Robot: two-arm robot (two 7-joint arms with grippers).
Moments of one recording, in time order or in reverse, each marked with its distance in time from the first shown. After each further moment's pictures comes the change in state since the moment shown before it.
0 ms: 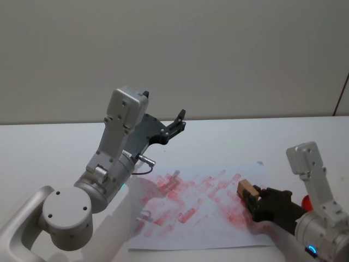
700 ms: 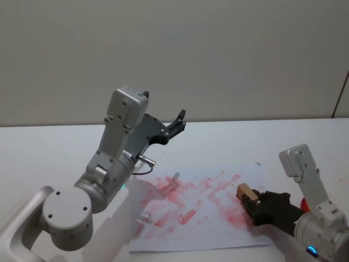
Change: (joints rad) left arm 0.000 0.000 0.000 0.000 0.000 0.000 0.000; right arm 0.022 0.009 -0.011 0.028 -0.056 0.039 0.042
